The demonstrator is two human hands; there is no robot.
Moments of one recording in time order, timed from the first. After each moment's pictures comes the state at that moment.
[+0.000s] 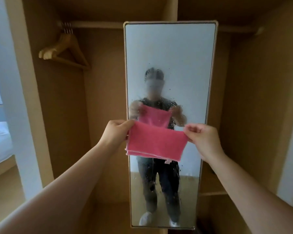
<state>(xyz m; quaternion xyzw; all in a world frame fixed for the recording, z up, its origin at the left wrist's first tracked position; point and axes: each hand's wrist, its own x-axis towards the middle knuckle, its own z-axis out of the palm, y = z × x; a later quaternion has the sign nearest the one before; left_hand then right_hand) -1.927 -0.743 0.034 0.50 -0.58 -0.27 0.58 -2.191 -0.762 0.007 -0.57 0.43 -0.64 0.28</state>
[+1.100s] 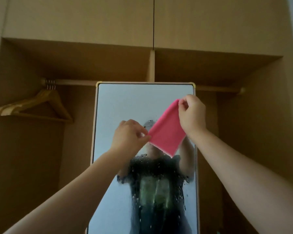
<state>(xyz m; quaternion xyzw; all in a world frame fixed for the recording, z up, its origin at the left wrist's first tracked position) -2.044 -0.872 0.189 0.45 -0.69 0.19 0.53 -2.240 -0.904 0.246 -0.60 0.34 -0.69 -0.21</state>
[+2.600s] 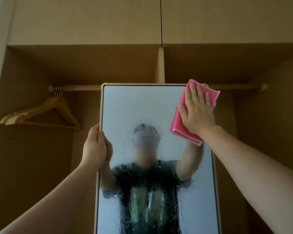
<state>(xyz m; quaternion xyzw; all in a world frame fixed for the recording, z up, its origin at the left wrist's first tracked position) -1.931 -0.951 0.174 0.43 -0.51 0.06 0.74 -2.244 -0.997 0.270 -0.63 0.46 -0.45 -0.43</state>
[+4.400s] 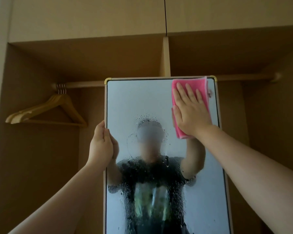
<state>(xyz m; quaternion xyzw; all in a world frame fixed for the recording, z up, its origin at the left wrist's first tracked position) -1.927 -0.965 0.166 0.42 -0.52 0.09 0.74 -2.207 -1.005 0.253 -0.67 0.41 -0.43 -0.44</state>
